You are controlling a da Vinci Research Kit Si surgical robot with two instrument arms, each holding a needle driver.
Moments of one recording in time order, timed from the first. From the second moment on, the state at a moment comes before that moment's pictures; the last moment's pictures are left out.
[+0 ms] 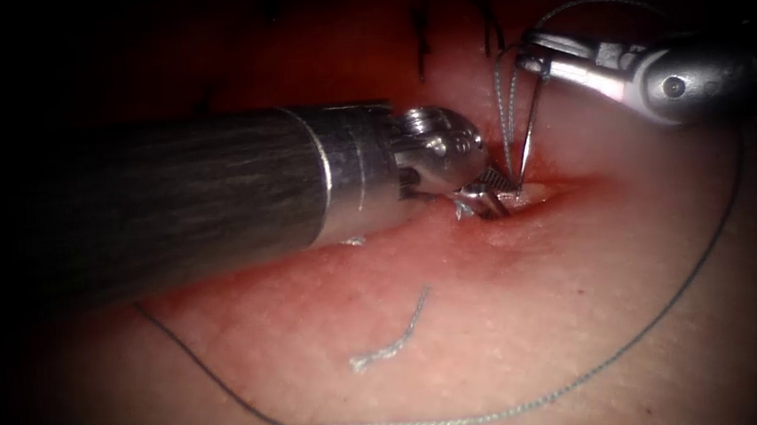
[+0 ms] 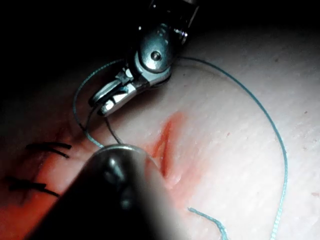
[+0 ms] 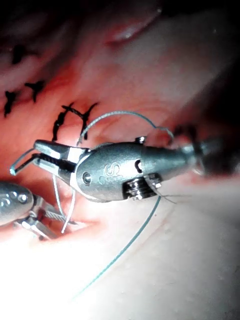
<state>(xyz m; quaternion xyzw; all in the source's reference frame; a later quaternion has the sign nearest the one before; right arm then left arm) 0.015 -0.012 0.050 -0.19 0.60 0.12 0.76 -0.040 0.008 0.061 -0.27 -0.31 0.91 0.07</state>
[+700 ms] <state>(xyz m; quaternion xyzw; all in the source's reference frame) 0.015 -0.013 0.051 -0.18 0.57 0.02 0.80 -0.038 0.010 0.056 -0.27 -0.23 0.93 0.12</state>
